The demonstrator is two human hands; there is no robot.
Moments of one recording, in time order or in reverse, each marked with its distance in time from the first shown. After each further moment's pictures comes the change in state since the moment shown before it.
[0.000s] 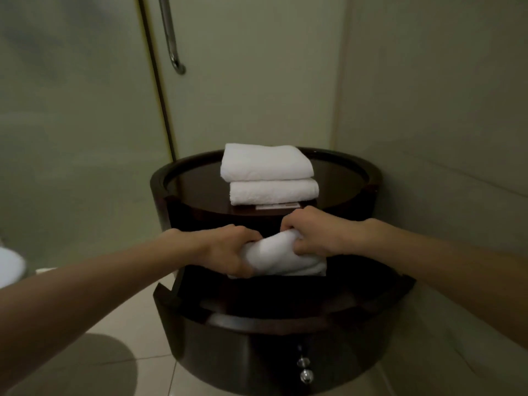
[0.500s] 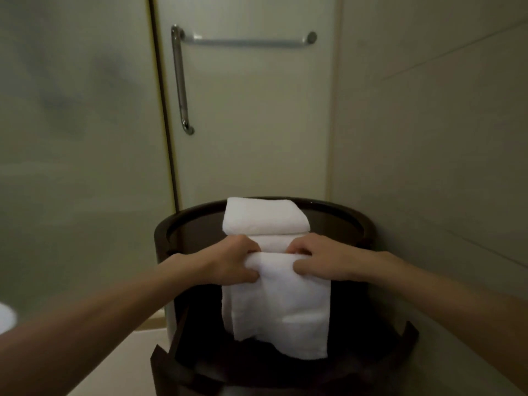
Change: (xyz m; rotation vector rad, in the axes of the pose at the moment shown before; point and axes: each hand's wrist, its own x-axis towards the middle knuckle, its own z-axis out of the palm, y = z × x) left_hand 0.009 0.007 -0.050 0.071 0.380 0.107; right_hand -0.004 0.010 -0.046 0.301 0.109 0.098
